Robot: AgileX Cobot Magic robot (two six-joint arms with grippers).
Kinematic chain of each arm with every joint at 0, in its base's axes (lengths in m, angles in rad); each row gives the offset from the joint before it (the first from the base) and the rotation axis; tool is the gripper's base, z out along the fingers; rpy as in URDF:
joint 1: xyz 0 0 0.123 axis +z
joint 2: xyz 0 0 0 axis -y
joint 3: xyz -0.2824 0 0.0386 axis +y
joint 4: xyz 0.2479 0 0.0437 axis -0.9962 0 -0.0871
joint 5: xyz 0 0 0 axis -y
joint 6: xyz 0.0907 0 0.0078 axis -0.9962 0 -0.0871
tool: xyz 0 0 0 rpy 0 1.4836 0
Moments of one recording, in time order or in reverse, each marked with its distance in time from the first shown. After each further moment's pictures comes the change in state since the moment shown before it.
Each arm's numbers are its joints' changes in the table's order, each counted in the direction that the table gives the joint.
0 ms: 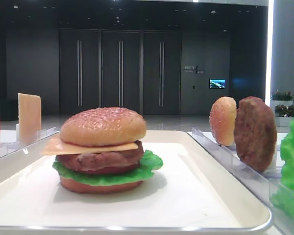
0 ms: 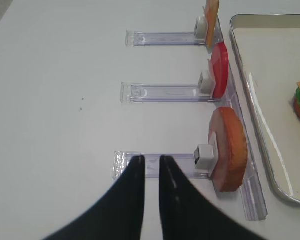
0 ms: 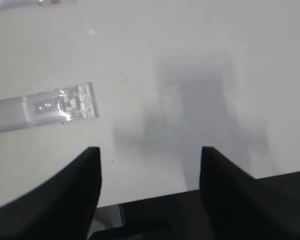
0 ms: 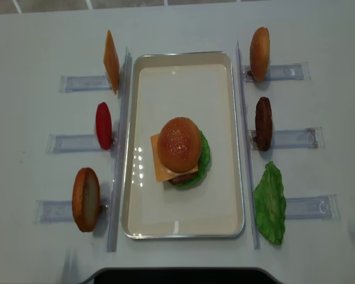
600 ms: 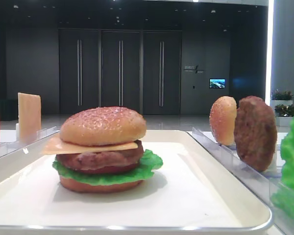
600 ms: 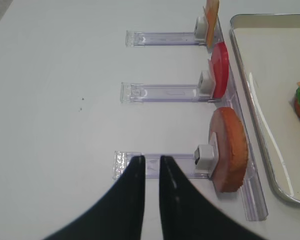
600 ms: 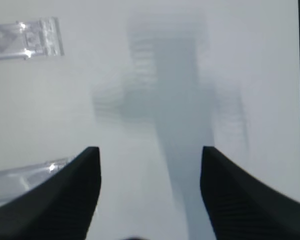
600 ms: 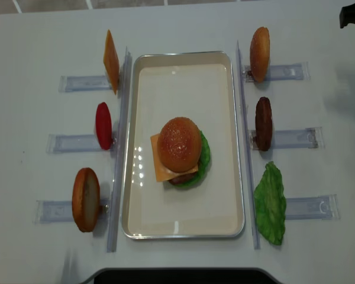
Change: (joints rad) left arm 0.000 0.000 0.000 0.000 0.000 0.000; right arm 0.058 -0.982 -0.841 0.095 -0.032 -0.059
